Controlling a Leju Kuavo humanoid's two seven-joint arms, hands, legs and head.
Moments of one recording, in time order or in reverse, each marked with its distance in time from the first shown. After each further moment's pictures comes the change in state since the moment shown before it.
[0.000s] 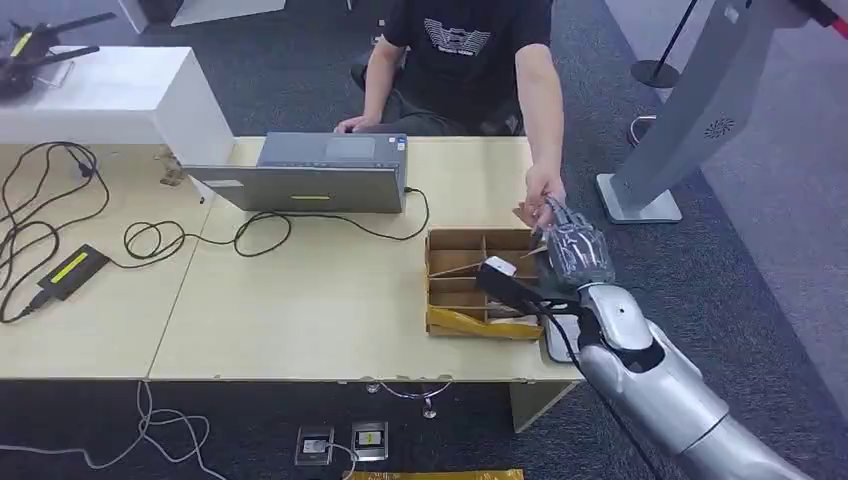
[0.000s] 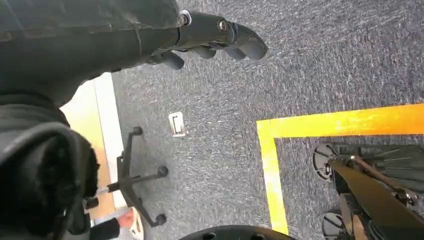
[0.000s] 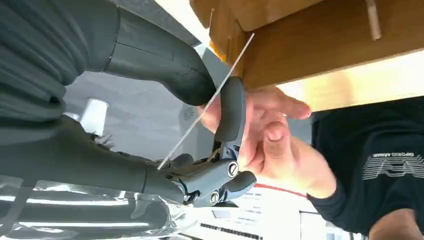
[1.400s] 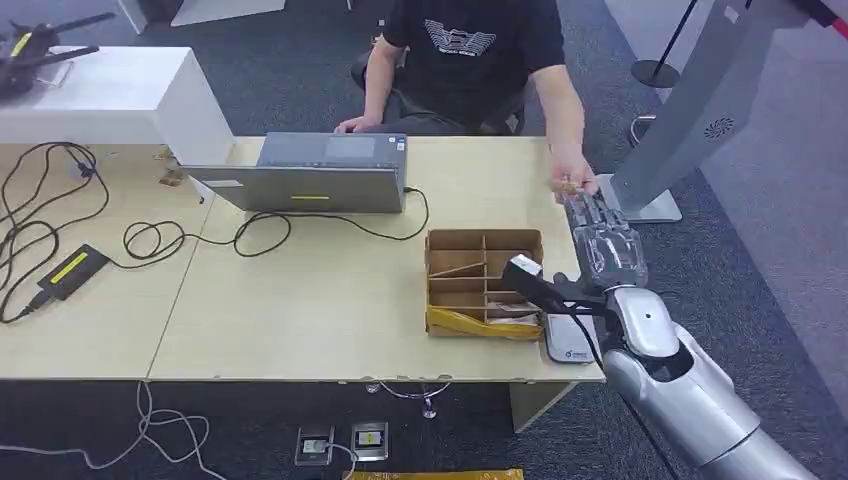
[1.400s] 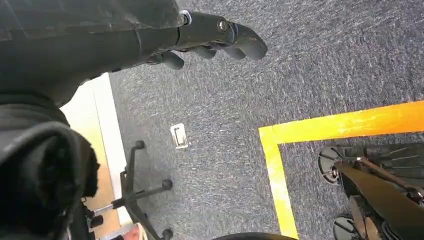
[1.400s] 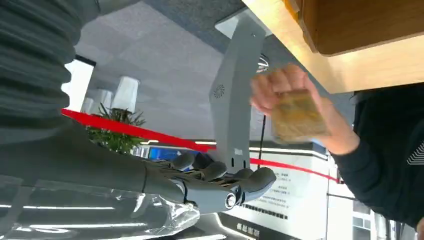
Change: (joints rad) left arm -0.002 0.012 -0.037 0.000 -0.026 -0.023 -0.004; right arm 0.049 -0.064 -0.071 -0.079 0.121 0.041 0.064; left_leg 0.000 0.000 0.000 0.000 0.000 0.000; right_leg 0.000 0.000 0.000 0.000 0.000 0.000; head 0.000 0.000
